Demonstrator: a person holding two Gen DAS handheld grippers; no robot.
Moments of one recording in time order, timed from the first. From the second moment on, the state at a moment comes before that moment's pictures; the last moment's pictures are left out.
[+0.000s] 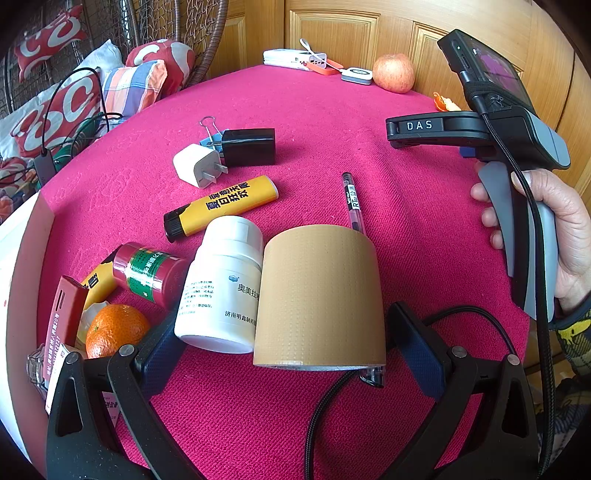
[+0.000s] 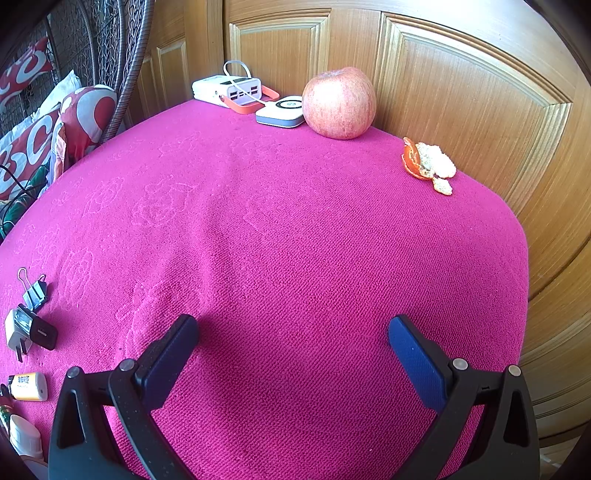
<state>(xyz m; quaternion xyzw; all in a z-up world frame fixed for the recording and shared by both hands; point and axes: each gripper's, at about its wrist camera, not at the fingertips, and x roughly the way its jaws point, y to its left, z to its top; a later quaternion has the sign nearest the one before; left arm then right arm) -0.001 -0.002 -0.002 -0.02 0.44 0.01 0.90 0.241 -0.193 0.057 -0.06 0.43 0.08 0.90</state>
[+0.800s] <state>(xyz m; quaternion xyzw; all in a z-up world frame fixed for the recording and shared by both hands) -0.081 0.059 0.070 -0.11 0.34 0.05 0.93 0.240 -0.193 0.057 -0.06 0.43 0.08 0.89</state>
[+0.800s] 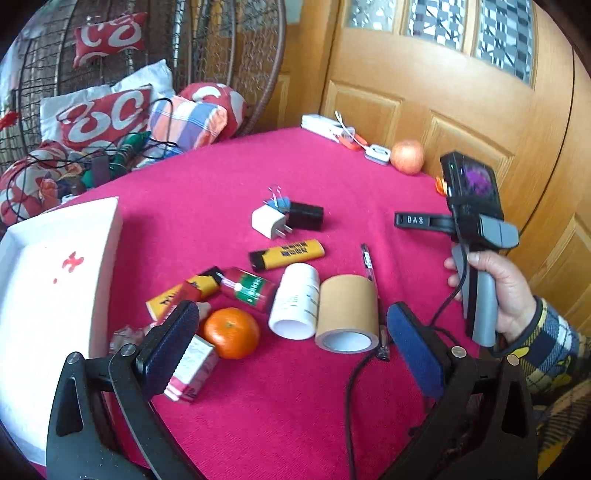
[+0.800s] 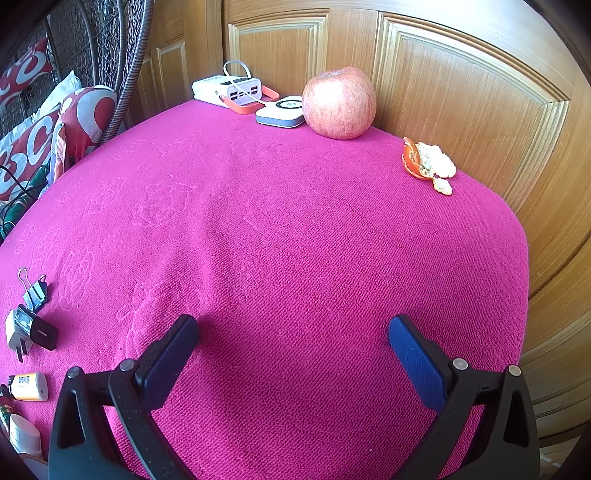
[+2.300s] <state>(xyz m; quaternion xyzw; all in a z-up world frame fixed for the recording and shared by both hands) -0.096 0.090 0.023 -0.12 0.41 0.09 0.90 0.085 -0.115 0.075 -0.20 0.33 0.64 0.67</state>
